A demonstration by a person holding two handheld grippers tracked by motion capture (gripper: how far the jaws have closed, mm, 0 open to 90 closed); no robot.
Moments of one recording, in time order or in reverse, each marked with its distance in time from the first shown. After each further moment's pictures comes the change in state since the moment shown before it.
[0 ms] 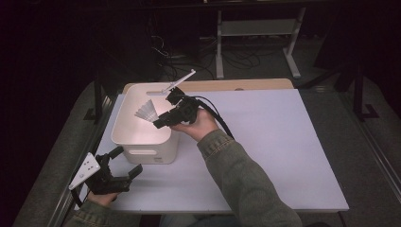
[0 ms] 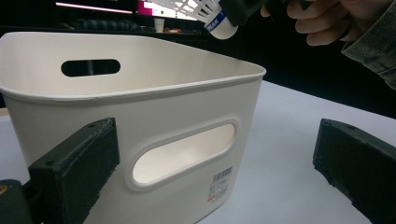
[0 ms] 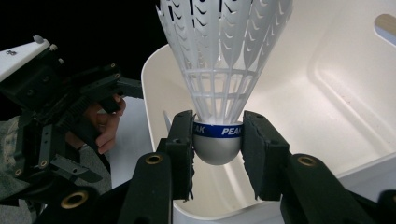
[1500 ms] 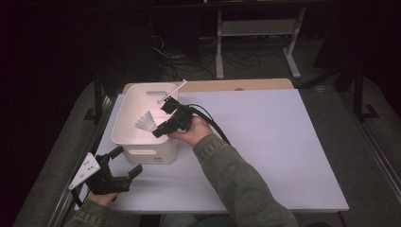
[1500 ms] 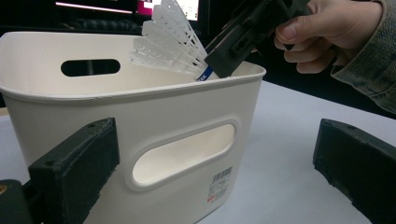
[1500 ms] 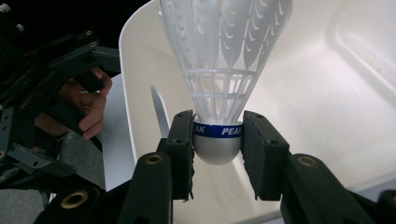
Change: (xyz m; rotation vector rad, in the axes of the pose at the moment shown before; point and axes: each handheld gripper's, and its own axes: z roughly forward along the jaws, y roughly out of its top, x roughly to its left) left arm -0.002 0.000 0.000 0.001 0.002 -0.023; right arm -0.009 -0.014 0.035 0.090 0.001 0.014
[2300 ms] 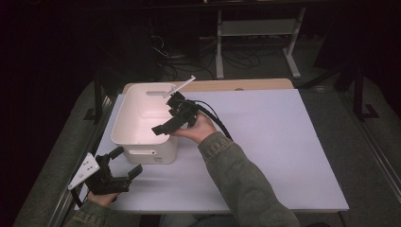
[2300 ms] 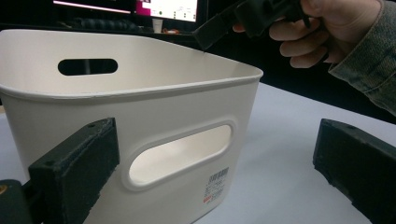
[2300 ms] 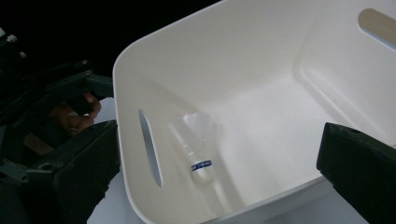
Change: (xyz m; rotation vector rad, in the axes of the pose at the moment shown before) left arm 0.001 0.000 -0.001 0.000 -0.007 -0.001; right arm -0.001 0.000 -0.020 -0.114 -0.056 -0.015
